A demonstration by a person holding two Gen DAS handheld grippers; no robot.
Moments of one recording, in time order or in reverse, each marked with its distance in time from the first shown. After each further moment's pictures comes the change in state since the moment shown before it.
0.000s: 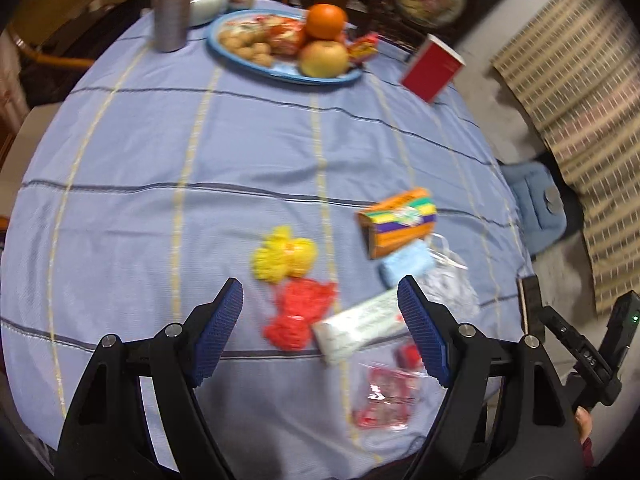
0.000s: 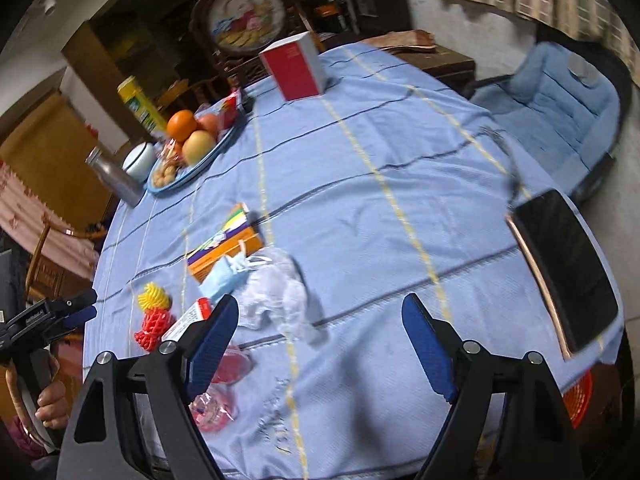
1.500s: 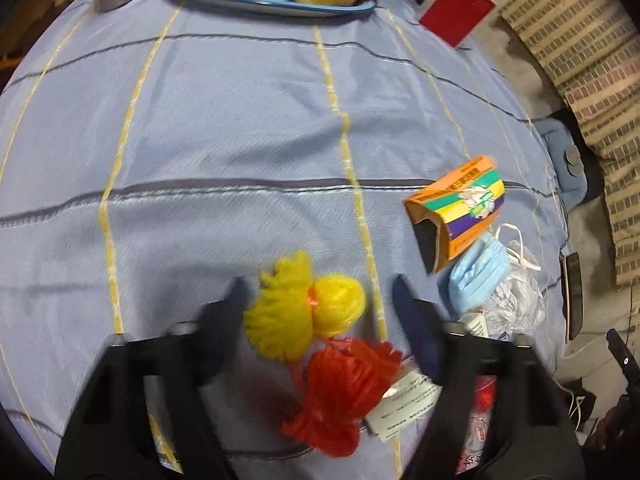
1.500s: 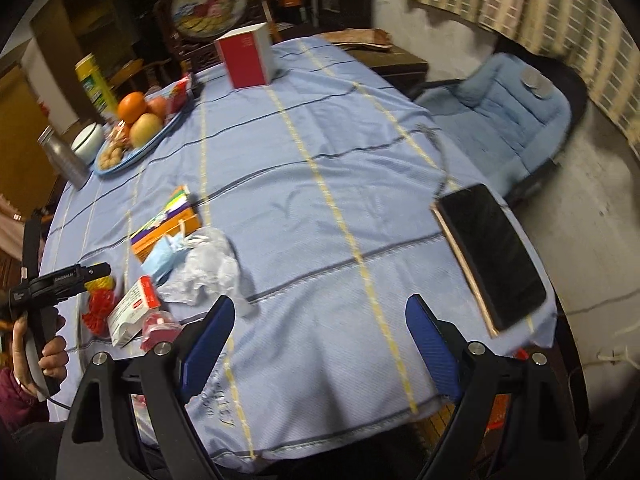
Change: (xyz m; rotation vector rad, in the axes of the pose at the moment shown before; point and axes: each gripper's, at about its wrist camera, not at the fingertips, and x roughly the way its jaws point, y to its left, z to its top) left arm 0.116 0.008 0.024 0.098 0.167 -0.014; right arm -0.029 -0.025 -0.018 0.030 0.020 -0.246
